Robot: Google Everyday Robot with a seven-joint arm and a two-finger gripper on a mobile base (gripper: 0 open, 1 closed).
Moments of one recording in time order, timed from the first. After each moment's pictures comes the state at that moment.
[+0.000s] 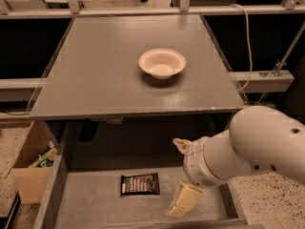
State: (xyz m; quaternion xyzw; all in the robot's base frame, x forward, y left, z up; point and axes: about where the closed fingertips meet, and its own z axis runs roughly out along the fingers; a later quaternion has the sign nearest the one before) arm 0.370 -0.051 0.747 -0.62 0.73 0.14 0.25
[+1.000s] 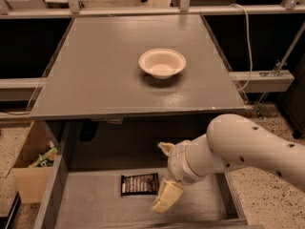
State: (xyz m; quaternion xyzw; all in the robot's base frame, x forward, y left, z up) arm 0.394 -0.014 0.698 -0.62 0.71 0.19 0.26
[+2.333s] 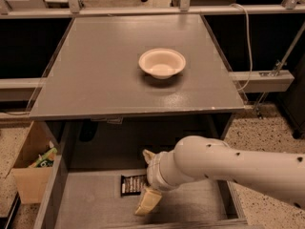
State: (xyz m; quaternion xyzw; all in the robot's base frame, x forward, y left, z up) arm 0.409 0.032 0.634 -0.64 0.71 0.15 0.27
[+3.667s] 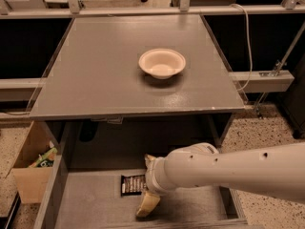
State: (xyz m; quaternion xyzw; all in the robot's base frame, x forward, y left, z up) arm 0.420 0.030 0.589 -0.64 0.72 0.11 0.25
